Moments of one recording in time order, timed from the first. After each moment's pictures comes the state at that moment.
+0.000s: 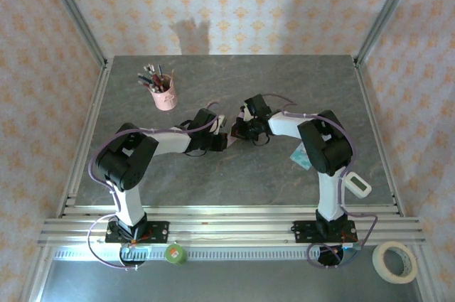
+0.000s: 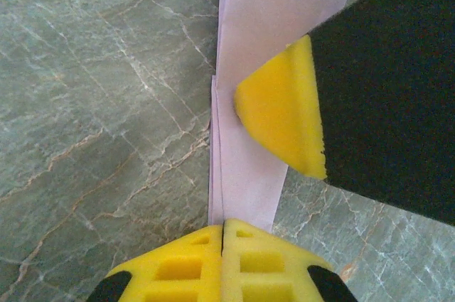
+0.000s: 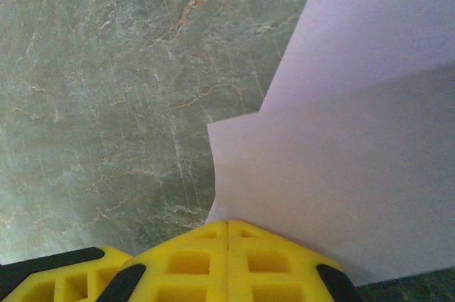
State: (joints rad) left arm -0.53 1.83 0.93 -0.04 0.26 -0.43; right arm 0.53 2.00 1.18 -0.17 -0.46 0.69
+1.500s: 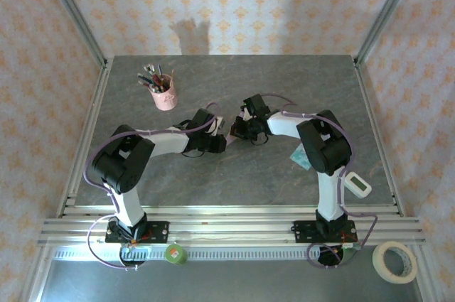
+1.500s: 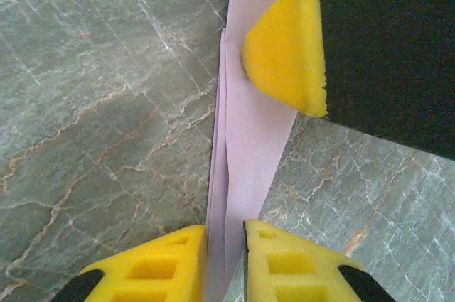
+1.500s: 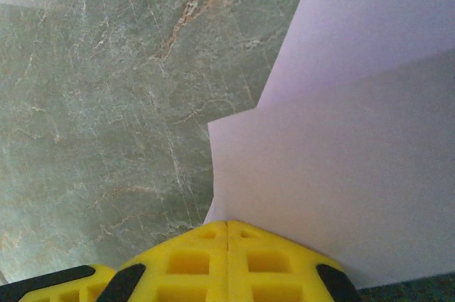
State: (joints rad) left arm -0.53 1.80 0.92 -0.12 0.26 -0.41; right arm 0.53 2.01 1.19 -0.17 -0.43 0.74
